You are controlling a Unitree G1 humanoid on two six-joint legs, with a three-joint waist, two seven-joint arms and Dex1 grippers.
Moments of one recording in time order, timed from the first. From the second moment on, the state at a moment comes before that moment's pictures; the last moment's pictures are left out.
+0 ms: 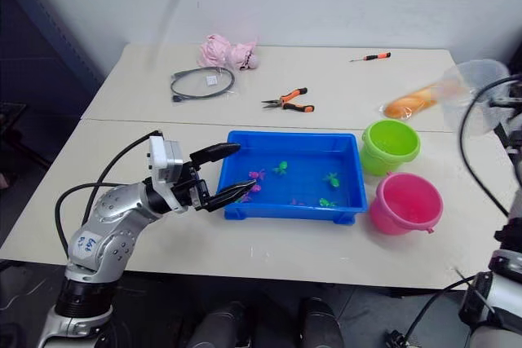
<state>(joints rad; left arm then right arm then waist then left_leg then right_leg) -0.30 0.45 0.02 -0.31 -0.56 0.36 -0.81 -0.64 -0.80 -0.64 0.43 0.37 0.38 0.26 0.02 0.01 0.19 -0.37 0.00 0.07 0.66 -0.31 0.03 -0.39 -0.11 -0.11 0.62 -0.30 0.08</state>
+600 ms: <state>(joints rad) -0.30 0.48 -0.01 -0.34 -0.59 0.42 -0.87 -0.49 -0.60 -0.79 0.76 0.50 0.17 0.25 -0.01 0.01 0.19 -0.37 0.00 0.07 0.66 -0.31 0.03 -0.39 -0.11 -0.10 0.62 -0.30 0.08</state>
